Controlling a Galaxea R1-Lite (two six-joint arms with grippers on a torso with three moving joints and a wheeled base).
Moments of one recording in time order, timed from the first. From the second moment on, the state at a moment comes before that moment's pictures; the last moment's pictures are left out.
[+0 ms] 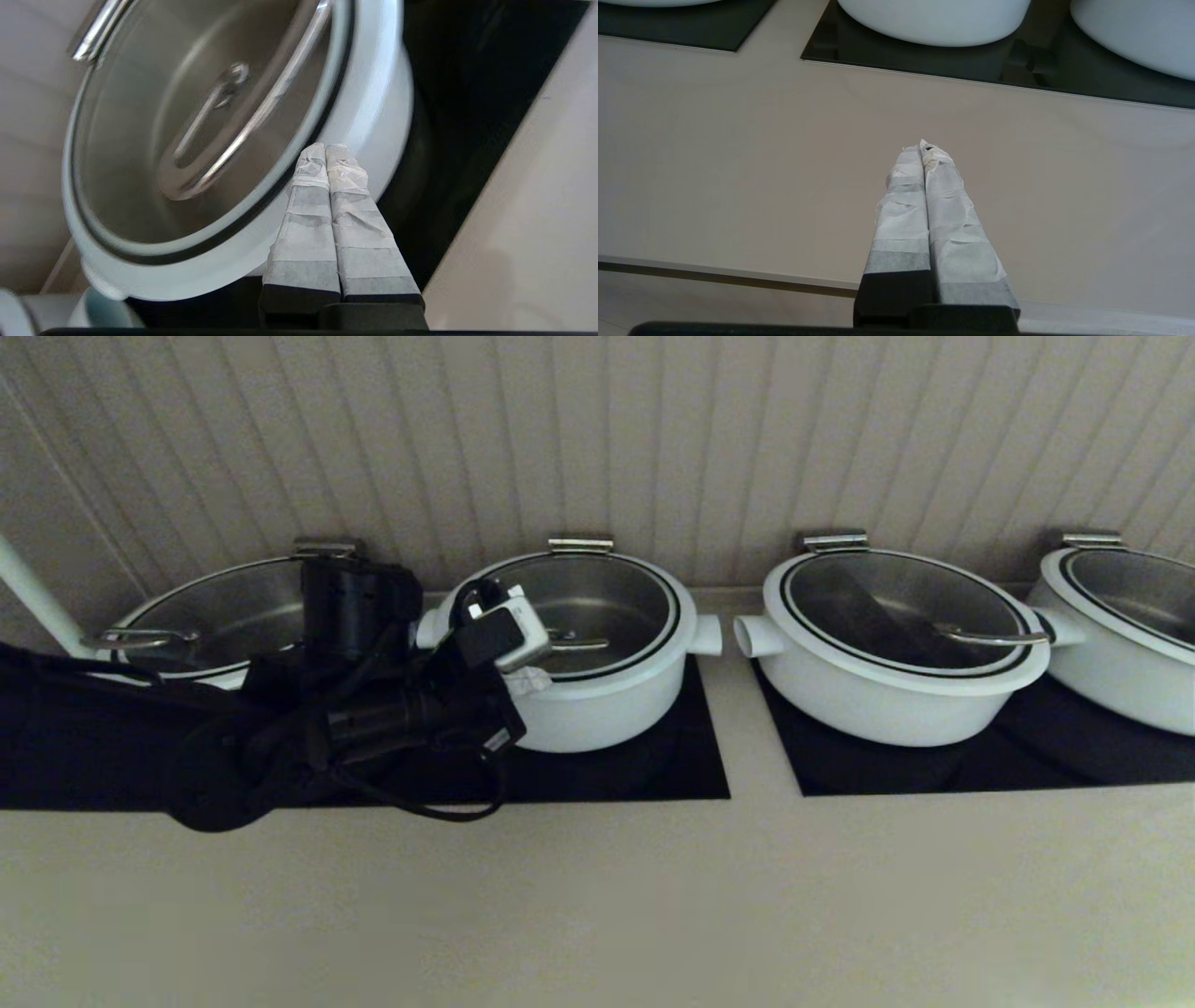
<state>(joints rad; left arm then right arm) -0.45 1.78 -1.00 -0.45 -0.17 0.71 -0.01 0.00 0.00 0.00 0.05 -0.12</state>
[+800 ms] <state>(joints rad) -0.43 1.80 -1.00 -0.55 -0.08 0.71 -0.01 0.00 0.00 0.00 0.05 -0.12</state>
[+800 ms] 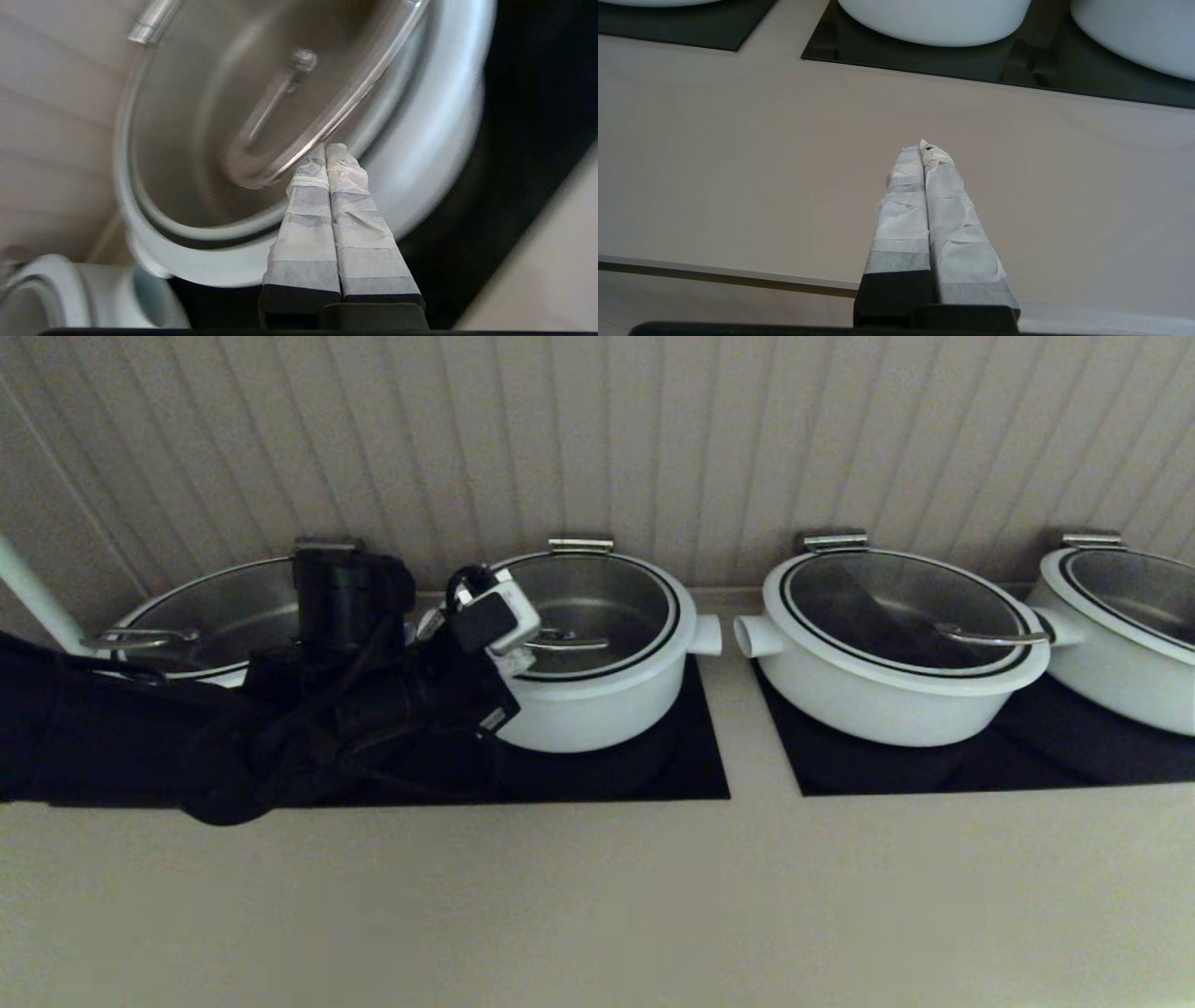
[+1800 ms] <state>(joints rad) -0.44 1.79 -1.03 -0.59 -0.05 0.70 -0.01 0.00 0.00 0.00 0.05 -0.12</state>
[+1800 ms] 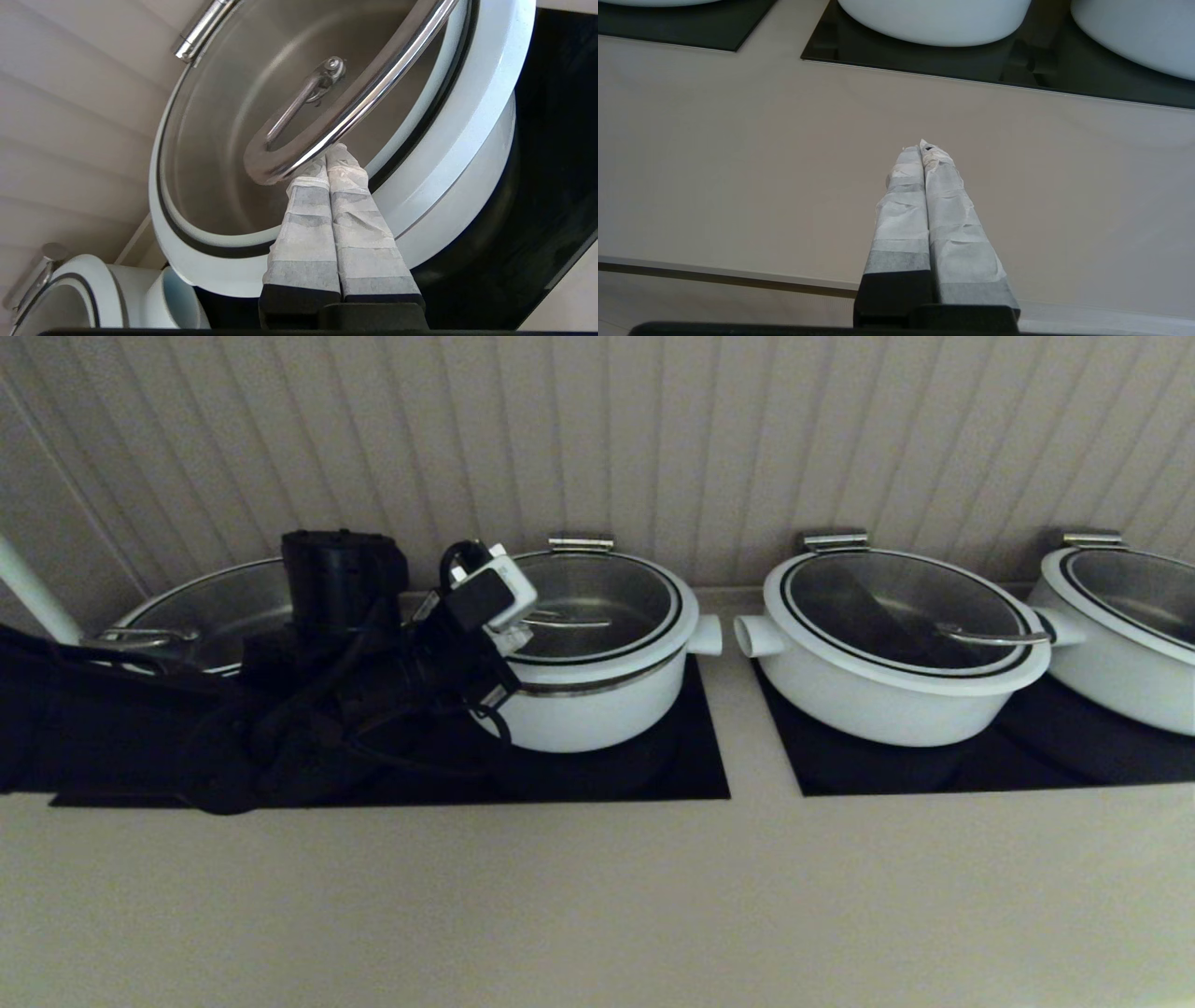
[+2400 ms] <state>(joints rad) -0.44 1.77 -1.03 -0.59 -0.05 0.70 -0.01 0.00 0.00 0.00 0.05 -0.12</state>
